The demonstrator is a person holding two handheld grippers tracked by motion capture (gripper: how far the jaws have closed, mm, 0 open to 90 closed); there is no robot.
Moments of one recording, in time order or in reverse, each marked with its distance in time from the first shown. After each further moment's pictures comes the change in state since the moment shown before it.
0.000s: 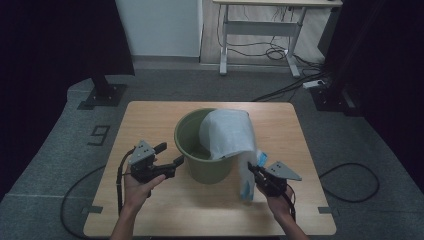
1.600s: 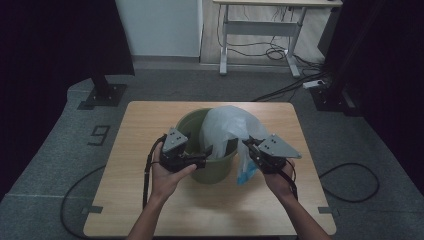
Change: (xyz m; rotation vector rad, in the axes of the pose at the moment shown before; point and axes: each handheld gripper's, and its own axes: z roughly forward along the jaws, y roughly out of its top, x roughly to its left) left arm -0.058 0.052 0.040 0.010 0.005 0.043; right arm 0.028 0.117 -0.006 -0.111 0.014 -0.247
